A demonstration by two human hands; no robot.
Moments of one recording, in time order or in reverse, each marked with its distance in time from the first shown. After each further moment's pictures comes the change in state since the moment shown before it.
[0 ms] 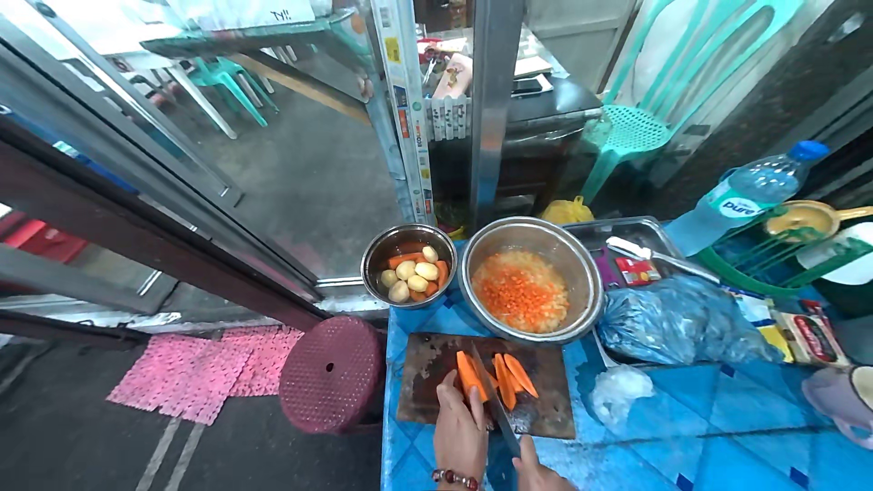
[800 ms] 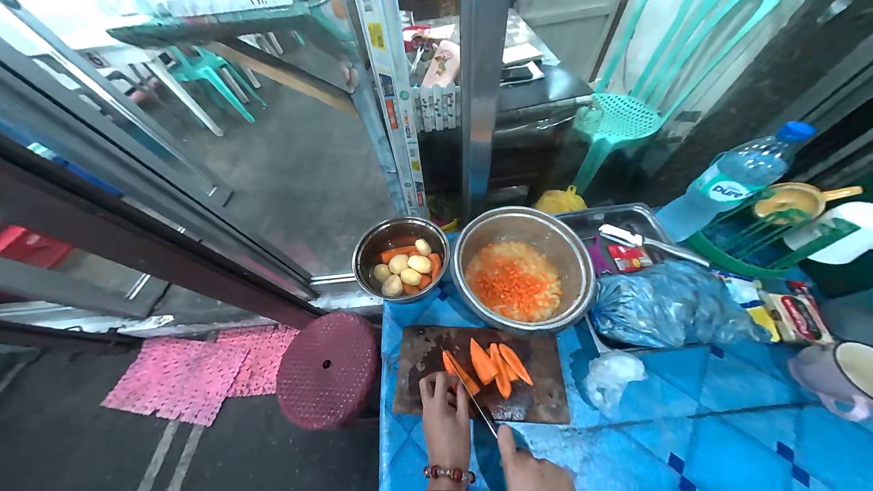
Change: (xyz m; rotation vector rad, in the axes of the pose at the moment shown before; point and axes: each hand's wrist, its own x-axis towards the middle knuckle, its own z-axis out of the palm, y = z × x) left_hand 0.007 -0.022 0.001 -0.231 0.180 0.147; right_hand -0.009 -0.020 -0.004 -0.191 0.009 -0.046
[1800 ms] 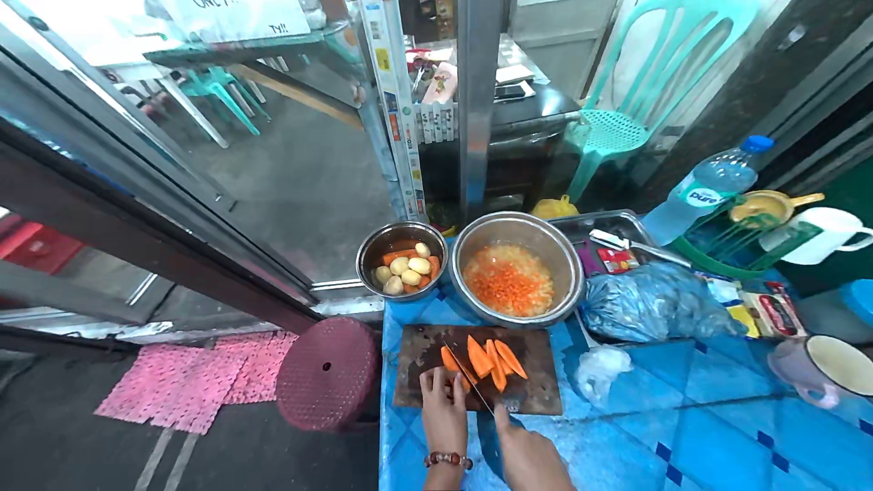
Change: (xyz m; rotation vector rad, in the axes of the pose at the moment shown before) left_hand 0.001 0.006 -0.003 0.035 -0.075 -0.099; right_hand 0.020 0.007 0.002 0.030 -0.097 0.014
